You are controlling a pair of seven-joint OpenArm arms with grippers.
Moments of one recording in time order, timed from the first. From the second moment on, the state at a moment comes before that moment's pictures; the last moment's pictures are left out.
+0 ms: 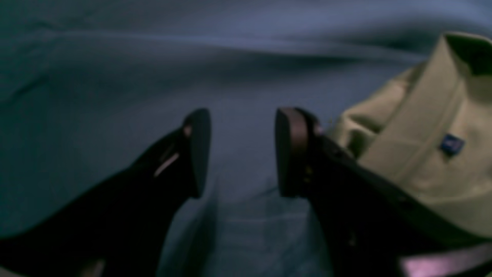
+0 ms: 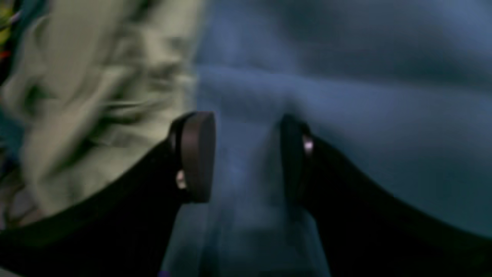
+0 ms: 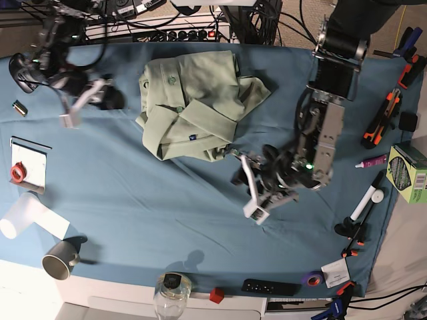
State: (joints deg) left arm -19.6 -6.4 13.4 80.2 -23.1 -23.9 53.9; right arm -12.7 16.1 38.5 91.3 51.0 39.1 -73.2
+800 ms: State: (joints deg) left arm 21.6 -15.3 -23.1 106.7 -66.1 -43.3 71.4; right arm -29.3 14.9 50.7 96.3 81.9 39.8 -78.1
